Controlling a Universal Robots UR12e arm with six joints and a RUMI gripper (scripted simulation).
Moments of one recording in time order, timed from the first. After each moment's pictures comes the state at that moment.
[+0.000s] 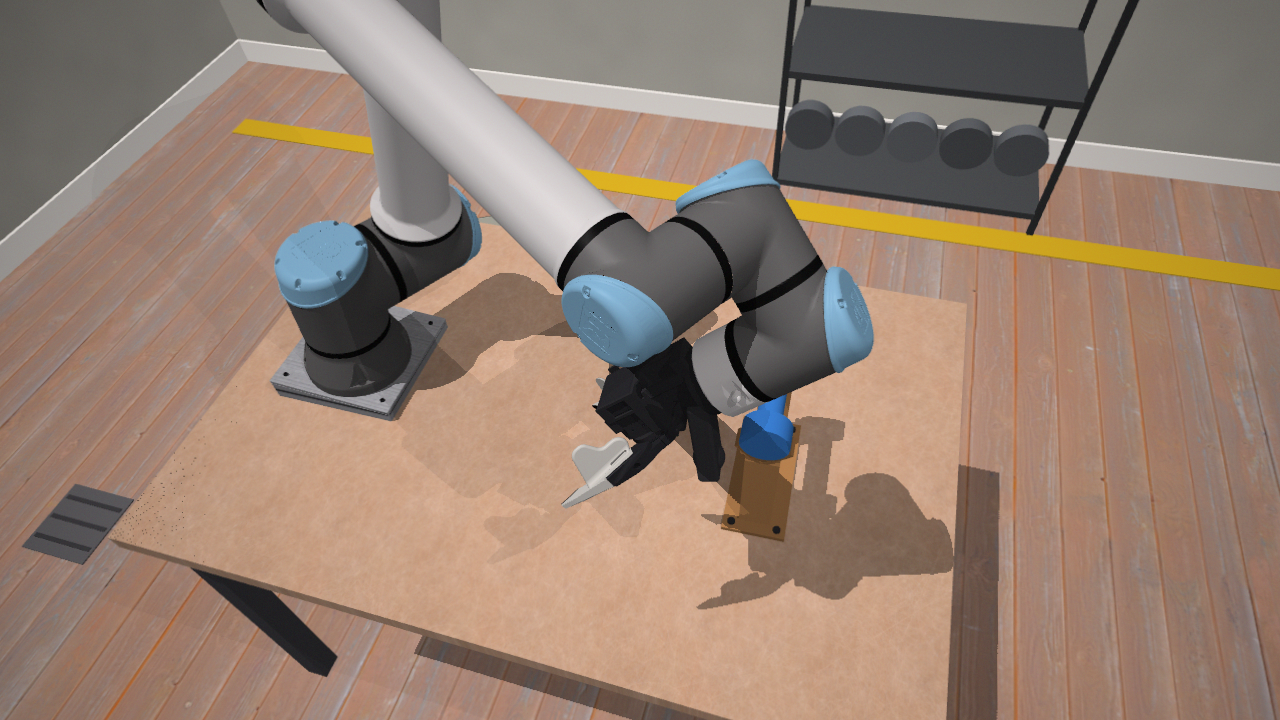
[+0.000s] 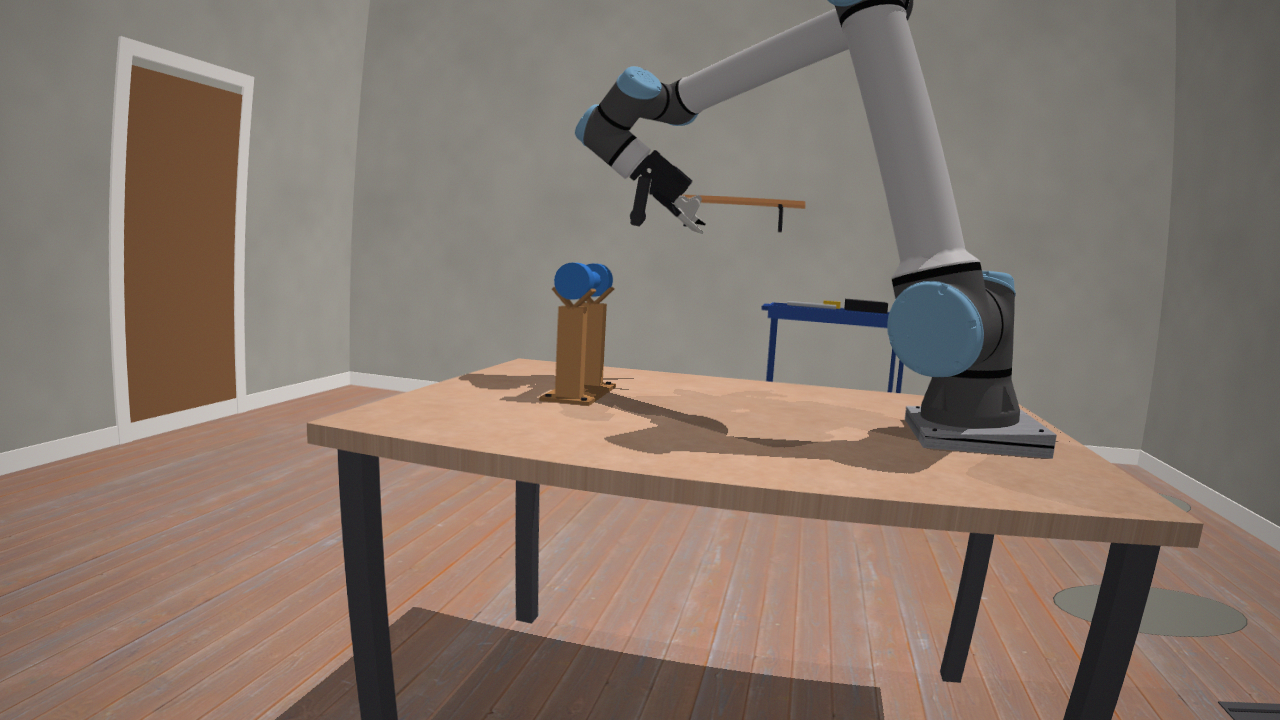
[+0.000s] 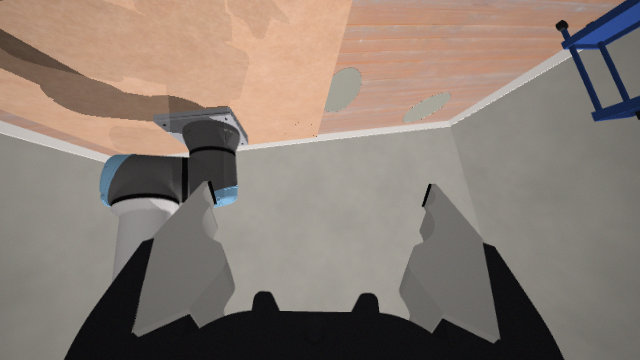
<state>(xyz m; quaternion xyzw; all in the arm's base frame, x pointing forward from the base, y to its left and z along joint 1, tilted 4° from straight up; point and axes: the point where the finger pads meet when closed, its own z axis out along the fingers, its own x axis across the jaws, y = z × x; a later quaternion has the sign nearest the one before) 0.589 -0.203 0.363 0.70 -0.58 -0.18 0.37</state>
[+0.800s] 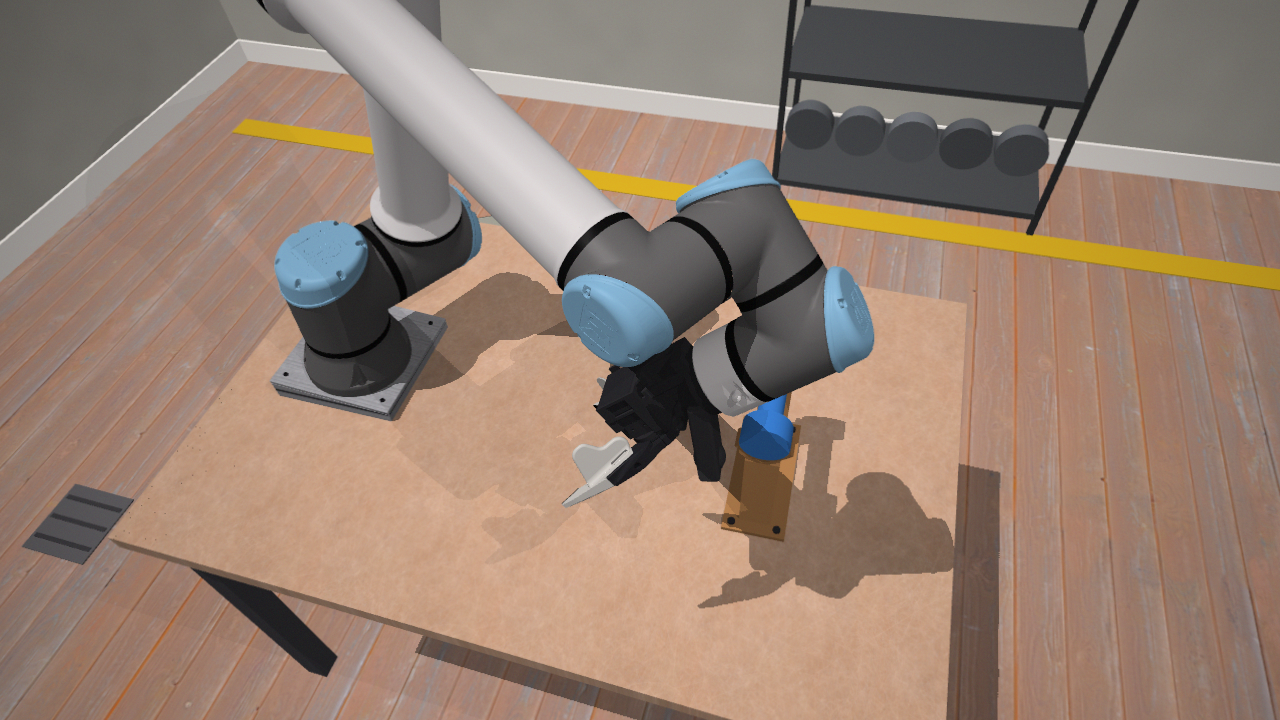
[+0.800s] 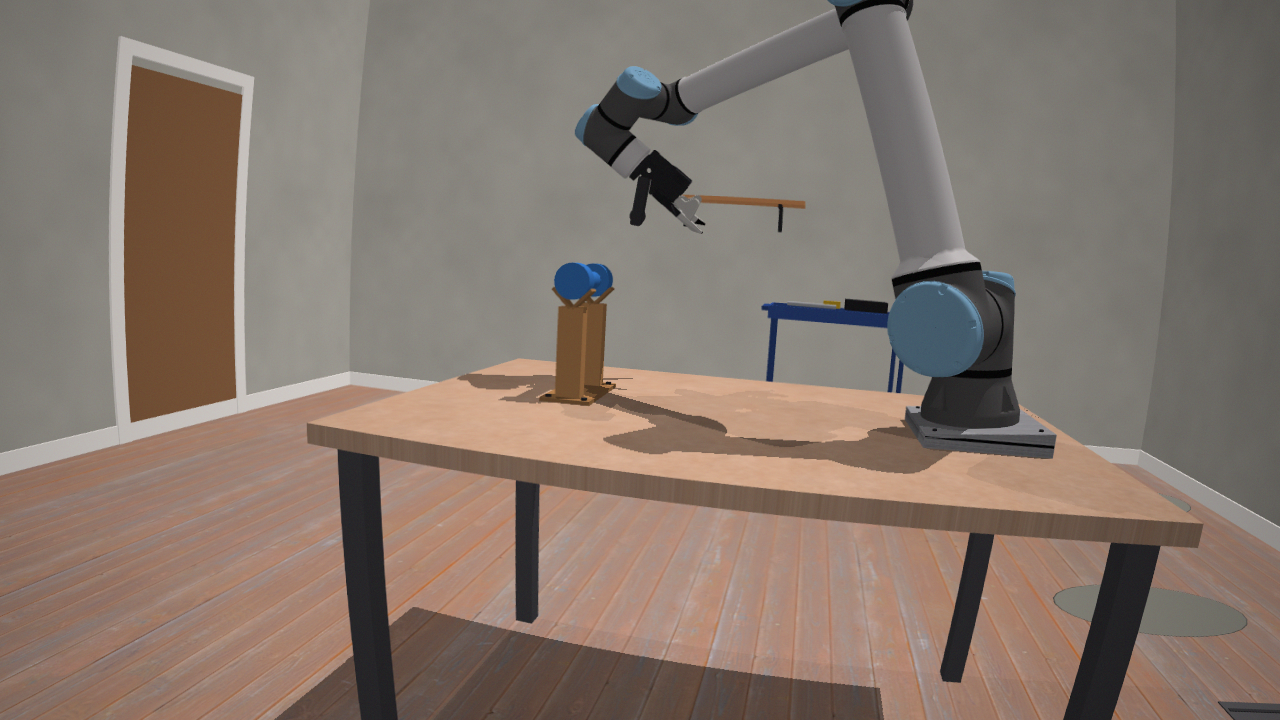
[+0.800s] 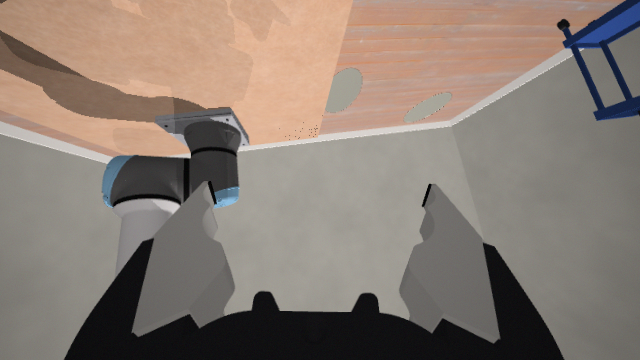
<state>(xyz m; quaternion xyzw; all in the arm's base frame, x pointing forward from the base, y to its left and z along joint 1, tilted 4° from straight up) 0.590 -0.202 0.363 0.70 -0.59 -0.18 0.36</state>
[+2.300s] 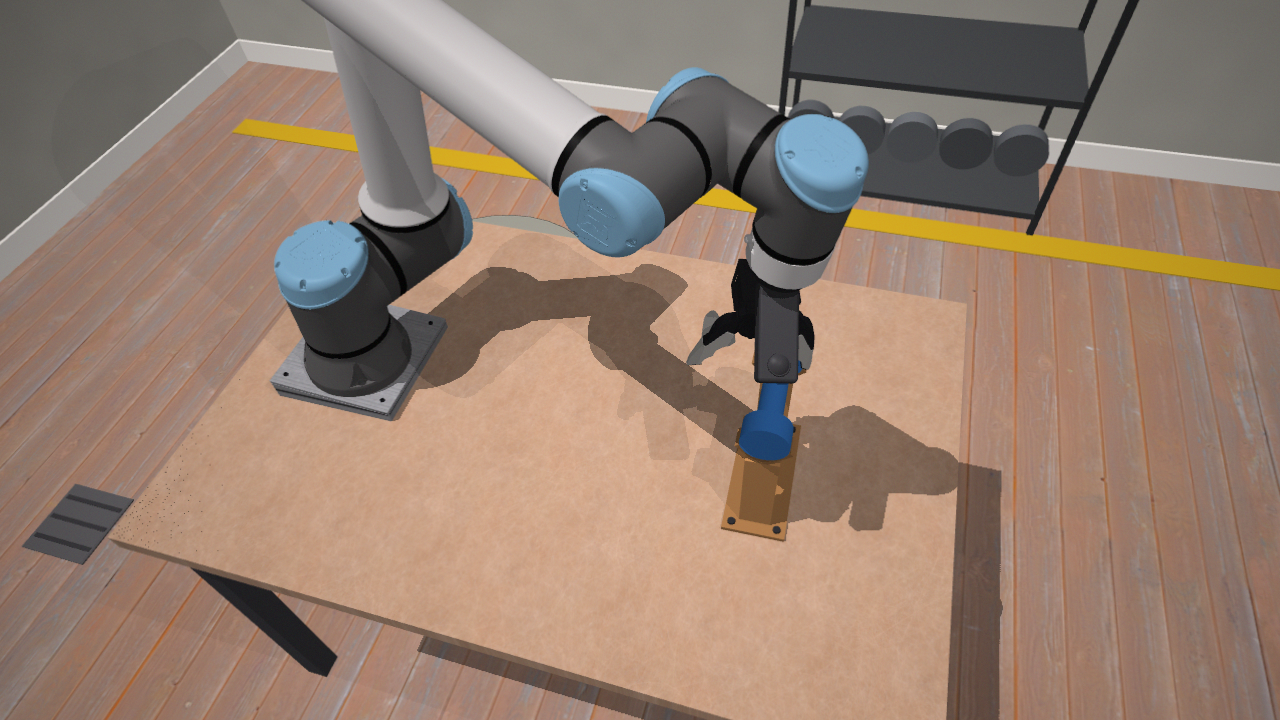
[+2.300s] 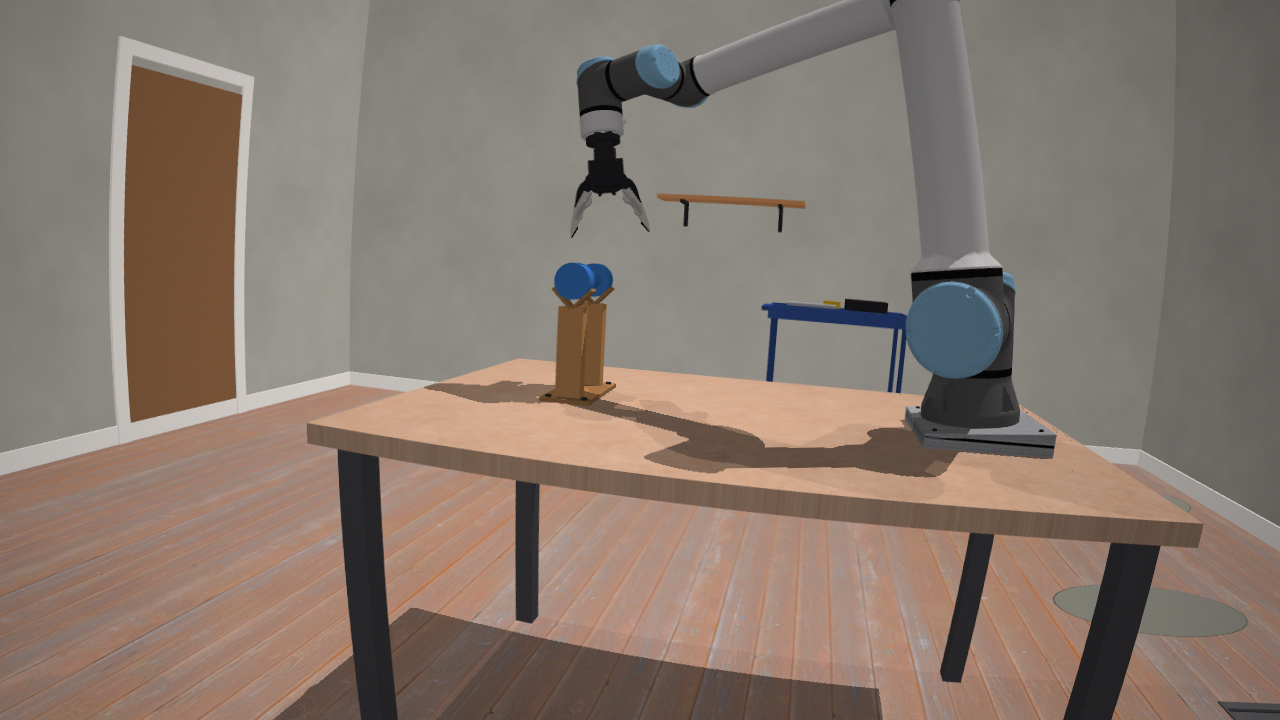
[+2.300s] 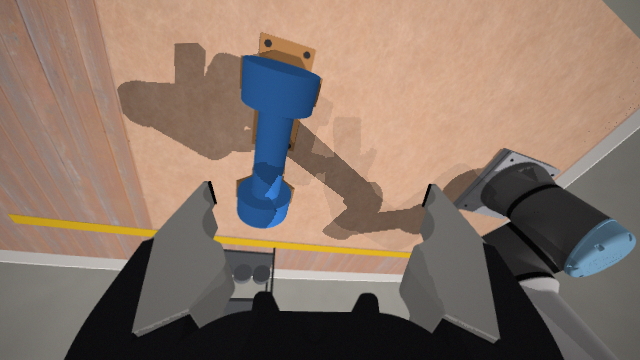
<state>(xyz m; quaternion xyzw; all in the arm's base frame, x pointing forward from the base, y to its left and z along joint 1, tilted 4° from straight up) 0.720 0.023 0.346 0.23 -0.97 -0.05 0.04</state>
